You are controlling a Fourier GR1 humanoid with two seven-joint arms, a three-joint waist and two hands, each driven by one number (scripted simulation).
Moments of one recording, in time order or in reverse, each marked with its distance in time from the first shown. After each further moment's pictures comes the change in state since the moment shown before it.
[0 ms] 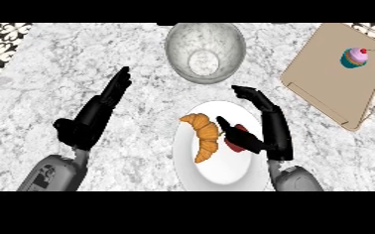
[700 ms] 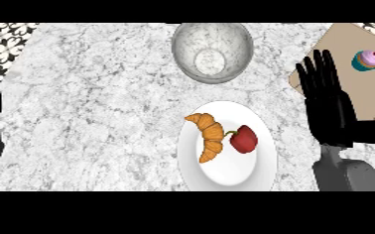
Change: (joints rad) left arm -0.055 0.230 0.369 0.091 -0.071 0.272 -0.141; right arm -0.006 -0.061 -0.325 -0.117 -0.514 0.239 0.029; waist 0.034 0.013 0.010
